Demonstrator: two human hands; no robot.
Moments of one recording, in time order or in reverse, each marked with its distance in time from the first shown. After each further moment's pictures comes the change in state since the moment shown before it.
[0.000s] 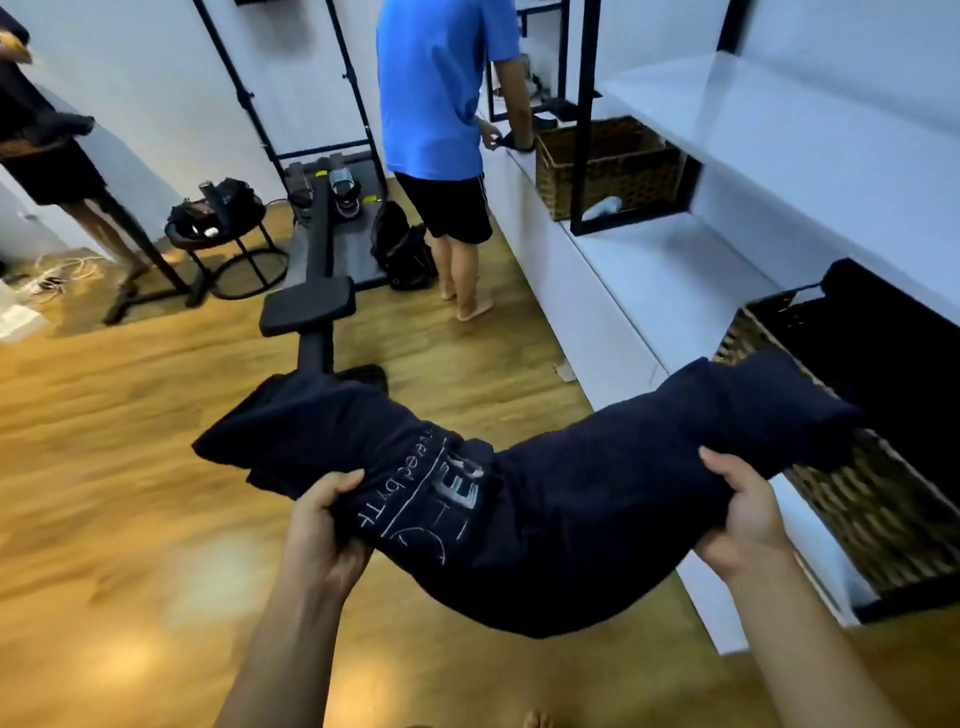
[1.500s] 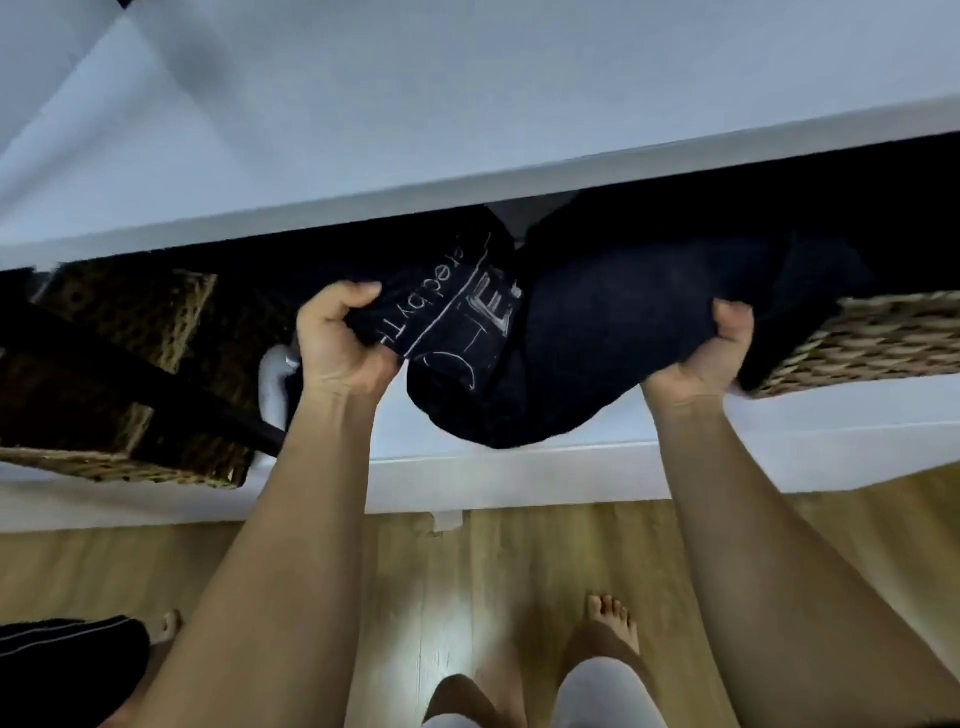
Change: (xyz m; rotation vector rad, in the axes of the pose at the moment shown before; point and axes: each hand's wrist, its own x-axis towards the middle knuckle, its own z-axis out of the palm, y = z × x) left_hand 0.628 -0.145 0.665 0.451 -1.313 -0.747; right_hand 0.565 -0.143 0.120 1.116 0.265 -1.370
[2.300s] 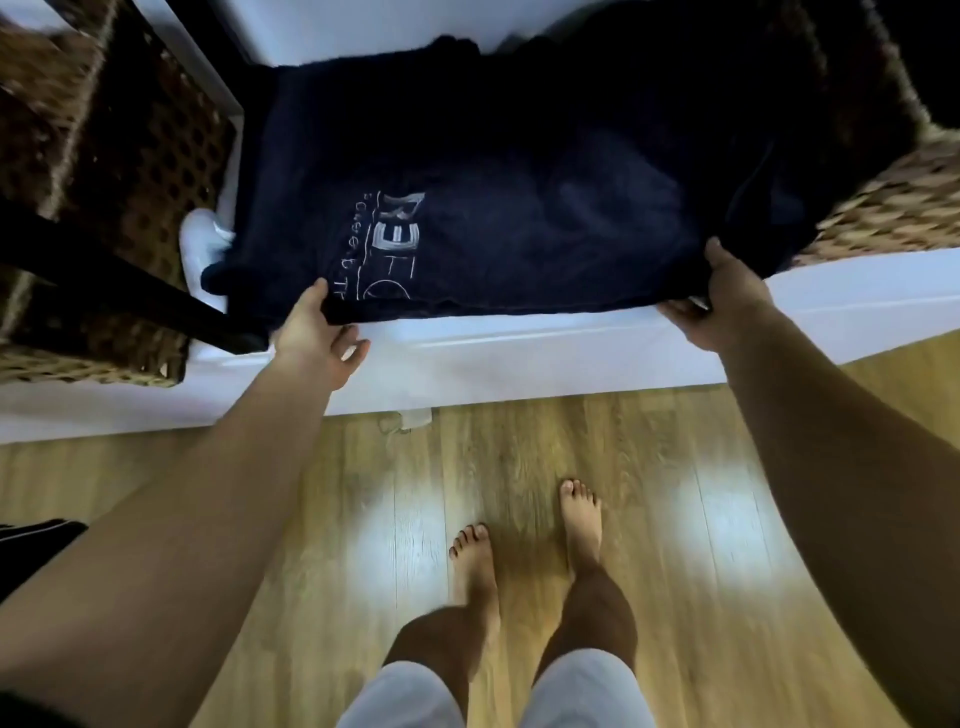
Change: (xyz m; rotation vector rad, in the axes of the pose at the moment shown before) left_hand 0.007 -0.057 -0.165 0.400 0.798 -0.422; right_hand 0.010 -0.043 -0.115 -0.999 0.836 0.175
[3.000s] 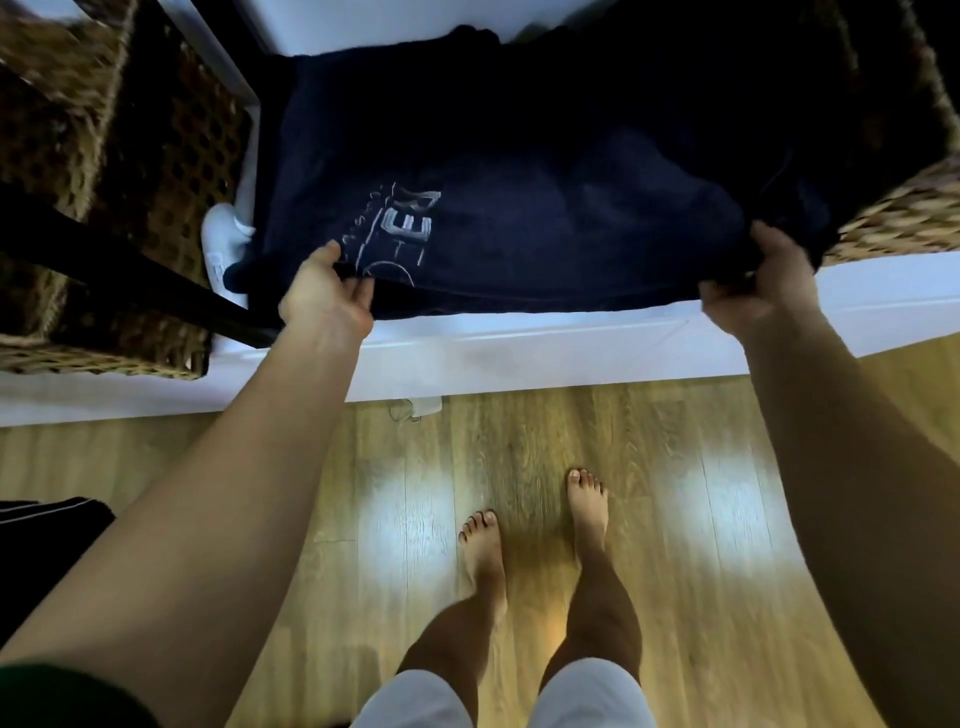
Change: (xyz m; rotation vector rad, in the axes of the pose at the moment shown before) left_hand -0.014 0.030 0.024 -0.317 0.012 0.065; right_hand -0.043 -0.018 0.014 0.395 -0.117 0.026
